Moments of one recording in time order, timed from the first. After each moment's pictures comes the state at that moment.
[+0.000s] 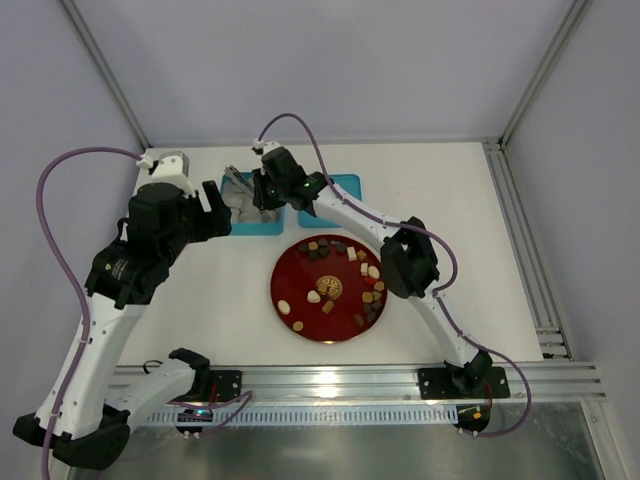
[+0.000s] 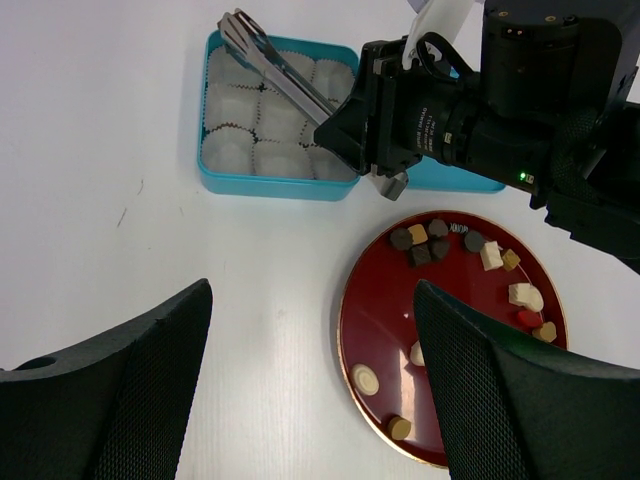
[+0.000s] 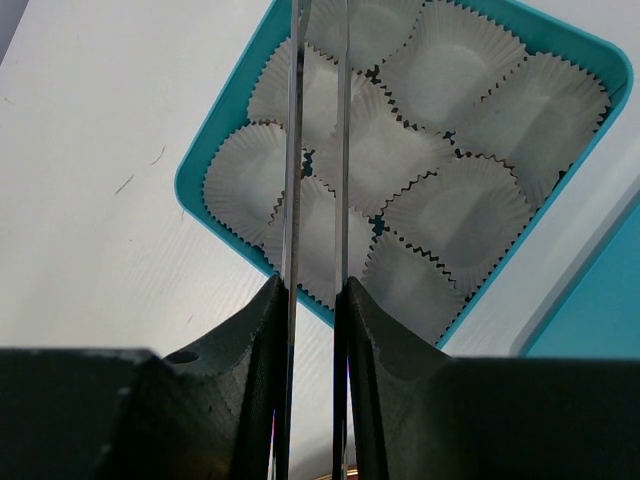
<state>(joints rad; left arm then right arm) -0.39 0.94 1.33 -0.86 -0.24 -0.35 0.81 2.40 2.24 -0.44 -0.02 0.36</state>
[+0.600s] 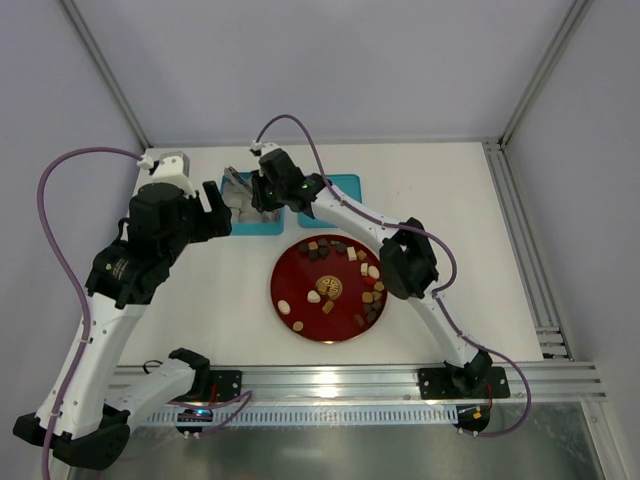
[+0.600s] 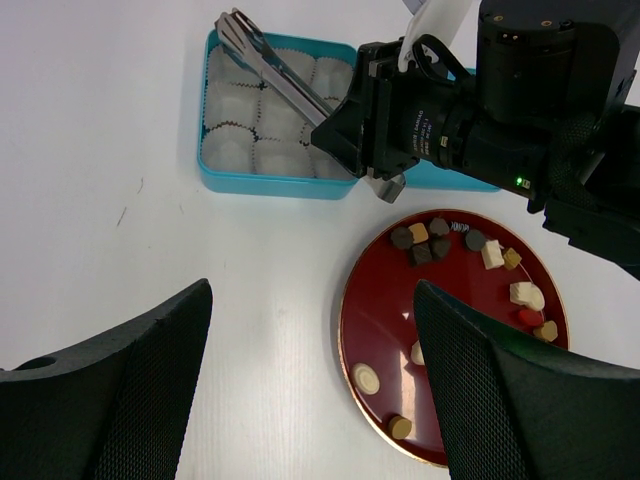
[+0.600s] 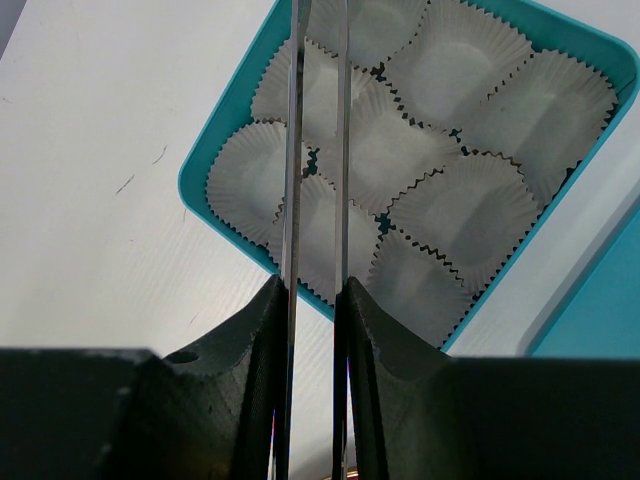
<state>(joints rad) -0.39 0.94 1.33 -0.86 -0.24 -0.35 0.82 2.40 2.24 -0.44 0.01 0.37</state>
